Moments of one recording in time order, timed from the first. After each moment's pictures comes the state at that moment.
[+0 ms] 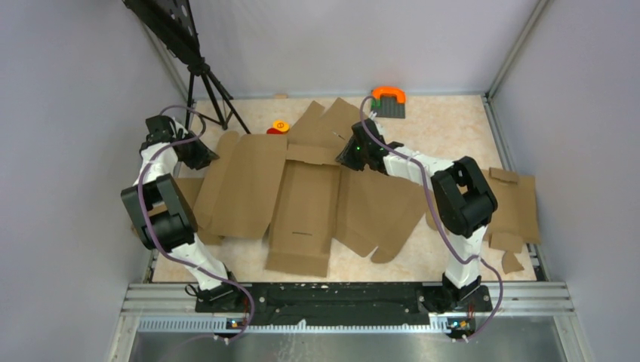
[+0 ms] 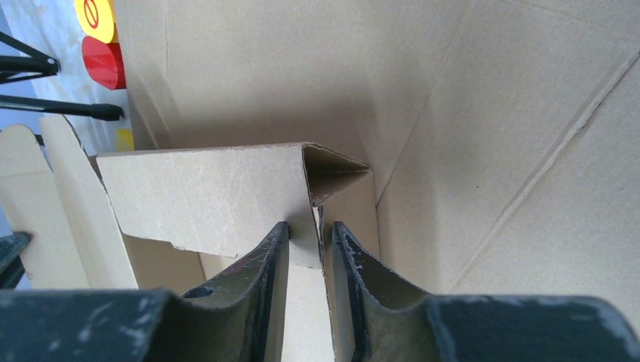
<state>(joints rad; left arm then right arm) 0.41 1.77 1.34 -0.54 0.44 -0.39 0.57 1.93 1.31 -0.13 0.03 1.00</state>
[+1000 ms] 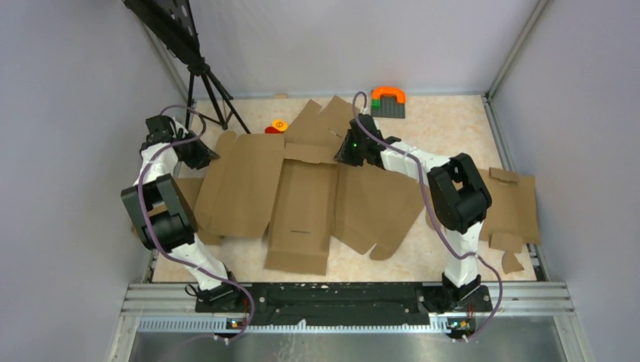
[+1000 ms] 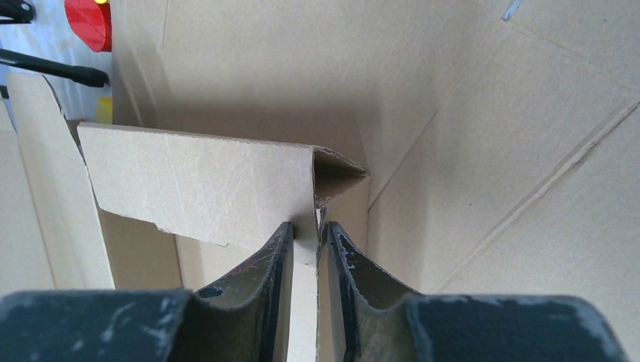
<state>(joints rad) 0.41 1.76 1.33 -0.53 0.45 -0.39 0.57 1.98 1.39 -0.17 -0.03 0.85</state>
